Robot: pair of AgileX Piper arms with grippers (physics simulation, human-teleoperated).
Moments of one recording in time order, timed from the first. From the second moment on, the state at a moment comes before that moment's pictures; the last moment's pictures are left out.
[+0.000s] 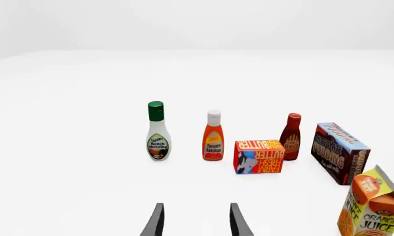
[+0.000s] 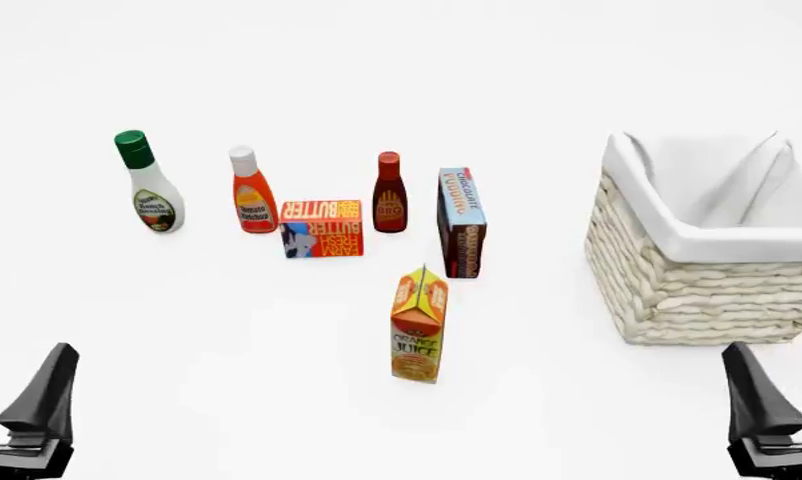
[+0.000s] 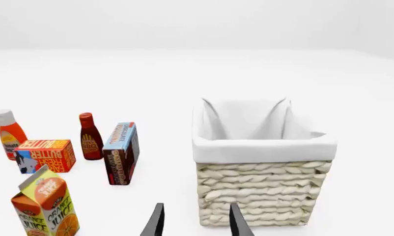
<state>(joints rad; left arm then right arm) 0.00 0.00 0.00 0.00 0.00 0.00 0.01 0.00 -0.01 0.00</state>
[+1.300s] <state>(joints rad) 0.00 0.02 -0.01 0.00 -0.01 0.01 0.18 -0.16 0.02 0.10</state>
